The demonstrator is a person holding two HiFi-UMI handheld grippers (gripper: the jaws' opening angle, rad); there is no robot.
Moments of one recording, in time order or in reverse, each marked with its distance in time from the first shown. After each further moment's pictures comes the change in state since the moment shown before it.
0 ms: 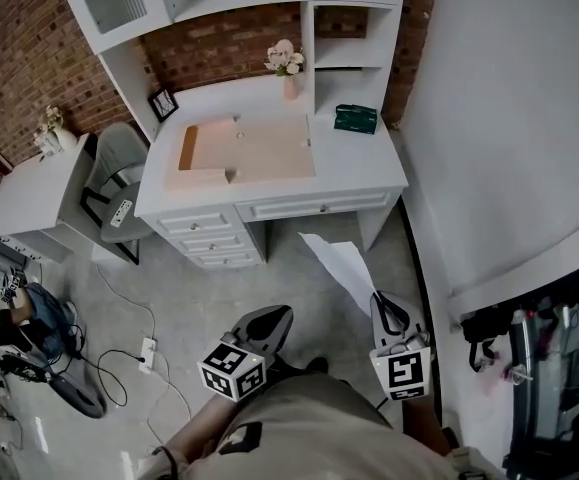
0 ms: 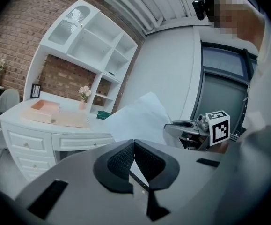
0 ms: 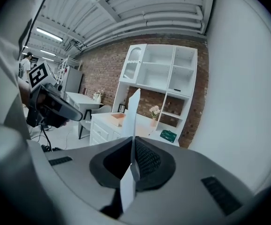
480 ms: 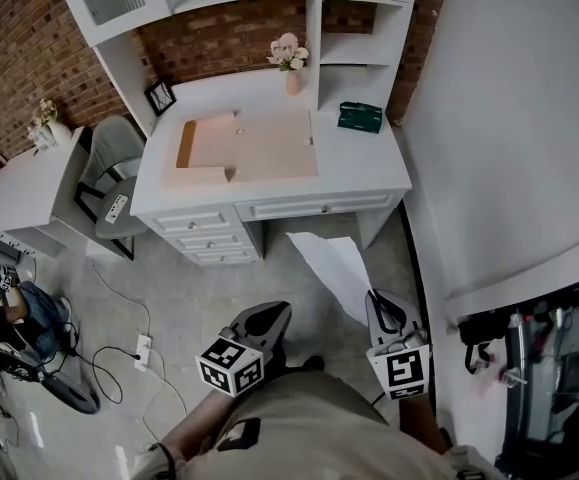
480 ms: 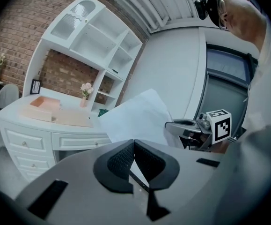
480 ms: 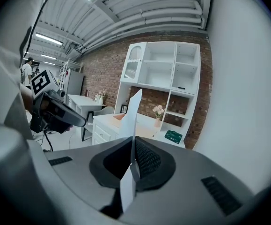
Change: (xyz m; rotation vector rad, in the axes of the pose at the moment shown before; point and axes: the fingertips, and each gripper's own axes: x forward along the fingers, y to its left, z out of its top) left arm 0.009 0.027 0.006 -0.034 0.017 -0.008; right arm 0.028 0.007 0.015 0.025 0.005 0.048
